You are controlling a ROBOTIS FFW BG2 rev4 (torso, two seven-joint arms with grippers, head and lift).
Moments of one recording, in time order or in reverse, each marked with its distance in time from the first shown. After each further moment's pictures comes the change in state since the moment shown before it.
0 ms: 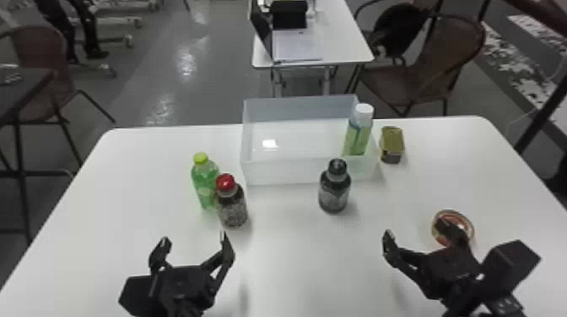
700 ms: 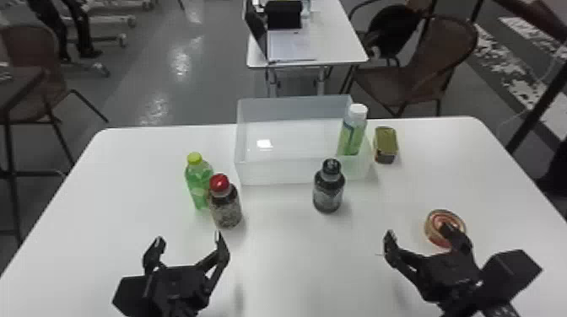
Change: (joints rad) left arm 0.000 -0.003 0.000 -0.005 -0.009 0.005 0.000; right arm 0.025 0.009 0.000 0.005 -0.006 -0.056 -0.076
